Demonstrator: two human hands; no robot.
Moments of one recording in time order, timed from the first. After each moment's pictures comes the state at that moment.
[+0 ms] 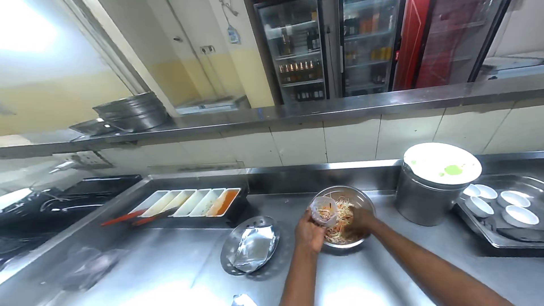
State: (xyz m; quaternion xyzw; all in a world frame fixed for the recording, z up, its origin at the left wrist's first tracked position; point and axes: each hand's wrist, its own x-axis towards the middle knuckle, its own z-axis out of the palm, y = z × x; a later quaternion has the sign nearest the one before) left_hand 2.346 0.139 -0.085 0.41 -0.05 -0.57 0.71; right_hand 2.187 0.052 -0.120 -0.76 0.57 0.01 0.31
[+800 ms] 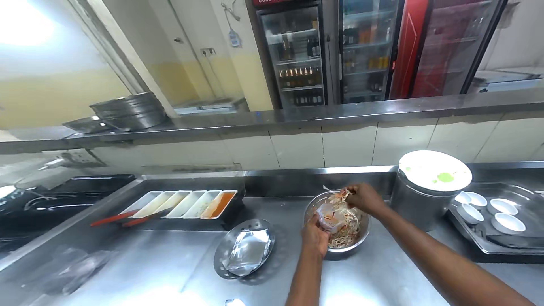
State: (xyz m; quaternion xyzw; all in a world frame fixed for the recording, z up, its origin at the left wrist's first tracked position) left_hand 2.324 0.130 -0.094 0.44 -0.06 -0.57 0.69; right_hand 2.173 0.062 -0.023 -0.73 0.51 -0.23 0.40
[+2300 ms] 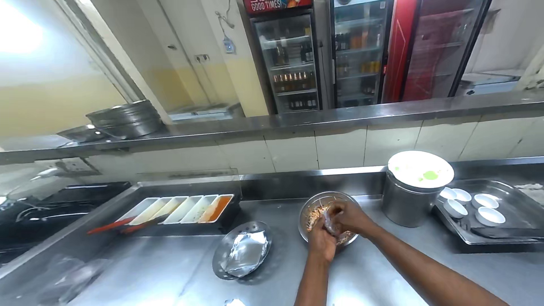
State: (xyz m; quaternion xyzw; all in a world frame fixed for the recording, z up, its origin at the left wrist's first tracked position) left_hand 2.291 0.155 -0.085 0.39 -0.08 -0.61 0.68; right_hand 2.183 0.113 -0.034 -0.71 0.51 -0.22 0.44
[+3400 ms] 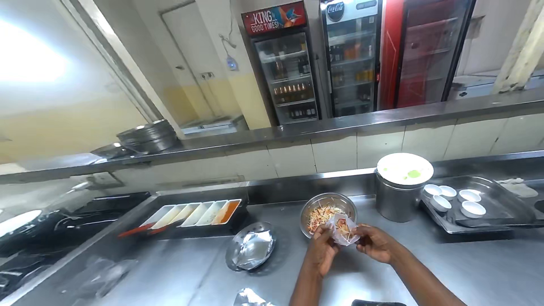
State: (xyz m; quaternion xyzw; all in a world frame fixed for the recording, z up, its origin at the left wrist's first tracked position) left_hand 2.289 0.230 -0.058 0.41 -0.23 -0.65 0.60; right_hand 2.113 0.187 -0.069 -0.30 0.41 -0.36 0.78
